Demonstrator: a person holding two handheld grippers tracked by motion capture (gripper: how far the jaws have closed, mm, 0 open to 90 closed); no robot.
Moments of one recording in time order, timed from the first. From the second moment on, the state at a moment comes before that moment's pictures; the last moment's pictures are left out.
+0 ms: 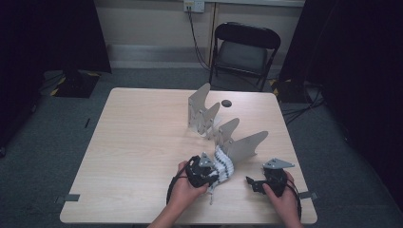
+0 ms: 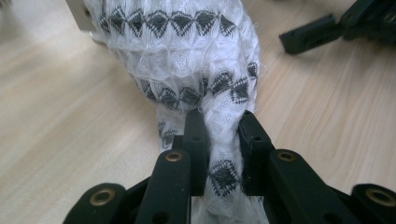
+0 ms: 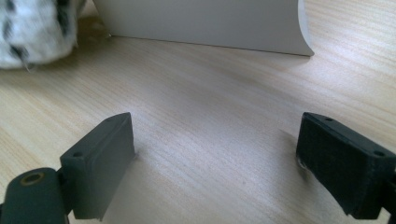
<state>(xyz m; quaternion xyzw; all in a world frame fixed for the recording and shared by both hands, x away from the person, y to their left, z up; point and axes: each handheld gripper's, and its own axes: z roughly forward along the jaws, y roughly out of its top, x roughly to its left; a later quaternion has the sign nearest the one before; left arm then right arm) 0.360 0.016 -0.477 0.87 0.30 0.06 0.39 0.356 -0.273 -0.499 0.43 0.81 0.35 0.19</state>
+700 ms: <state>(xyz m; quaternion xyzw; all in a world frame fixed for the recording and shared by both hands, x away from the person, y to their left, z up) 0.346 -0.019 -0.477 0.88 0.25 0.03 0.40 0.339 -0.291 -0.492 0.44 0.80 0.34 0.21</state>
